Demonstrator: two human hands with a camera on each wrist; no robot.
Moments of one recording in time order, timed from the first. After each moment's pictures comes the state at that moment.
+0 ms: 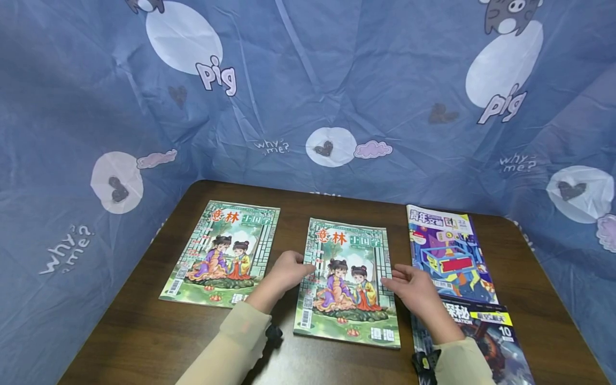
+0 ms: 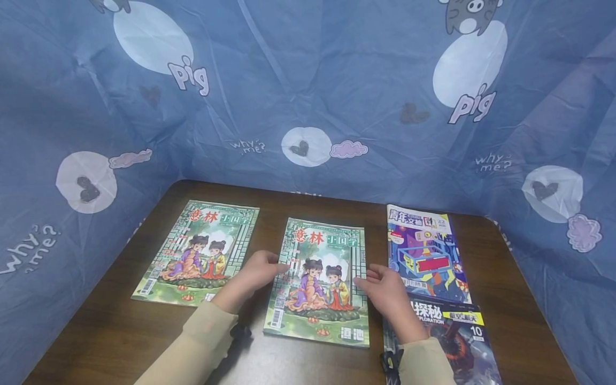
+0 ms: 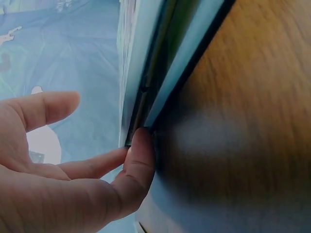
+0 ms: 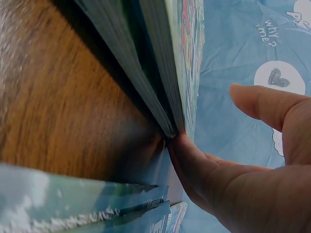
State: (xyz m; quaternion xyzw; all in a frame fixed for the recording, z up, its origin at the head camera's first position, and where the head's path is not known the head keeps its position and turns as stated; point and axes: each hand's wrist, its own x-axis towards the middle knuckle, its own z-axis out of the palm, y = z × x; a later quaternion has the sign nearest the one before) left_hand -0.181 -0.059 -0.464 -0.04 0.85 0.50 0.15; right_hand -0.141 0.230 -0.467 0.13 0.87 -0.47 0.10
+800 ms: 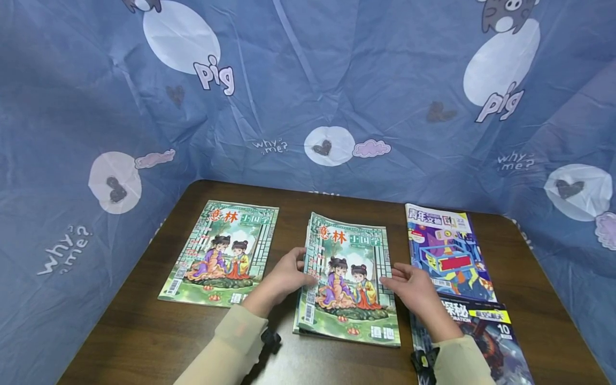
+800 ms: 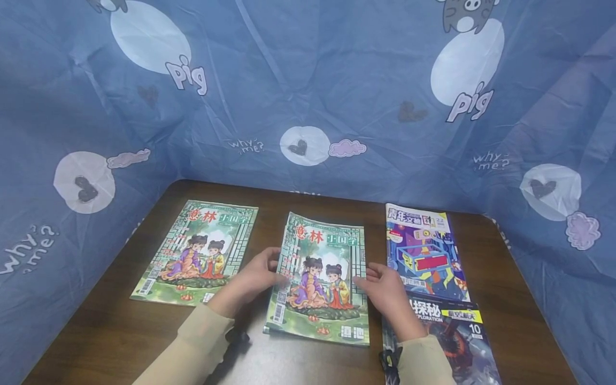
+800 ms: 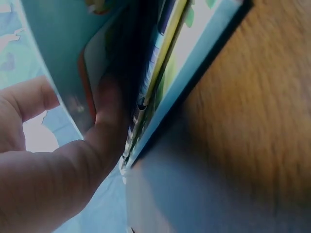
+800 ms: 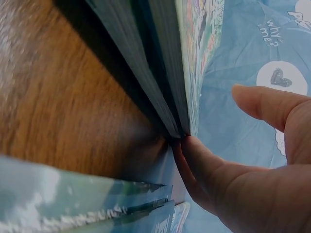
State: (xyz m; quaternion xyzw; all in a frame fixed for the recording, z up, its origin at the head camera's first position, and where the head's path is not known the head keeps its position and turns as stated) left_hand -0.173 -0.061 -0.472 0.00 0.72 0.66 0.21; right_hand -0.142 0.231 -0.468 0.14 0.86 -0.48 0.10
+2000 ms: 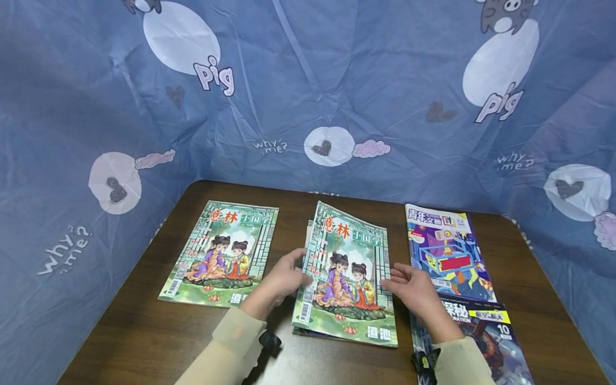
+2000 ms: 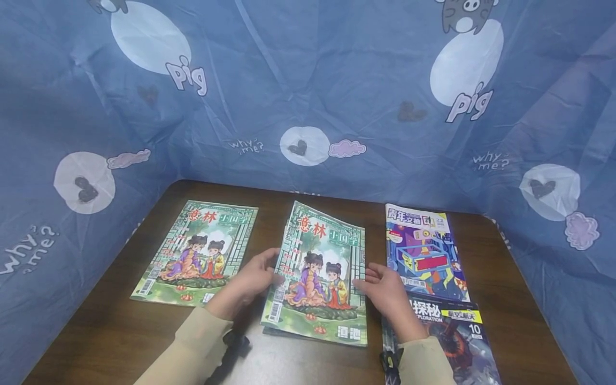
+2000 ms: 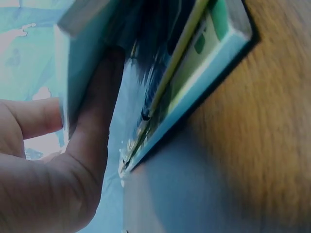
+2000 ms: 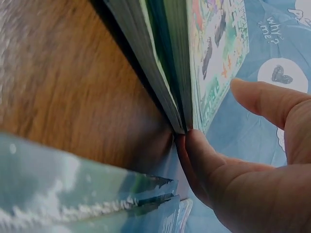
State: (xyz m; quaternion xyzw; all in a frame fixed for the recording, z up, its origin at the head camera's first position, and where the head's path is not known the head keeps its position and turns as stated) left_hand -0.168 -0.064 -0.467 0.00 0.70 0.68 0.21; right_hand -0.141 0.235 -0.471 0.12 0.85 -0.50 0.10
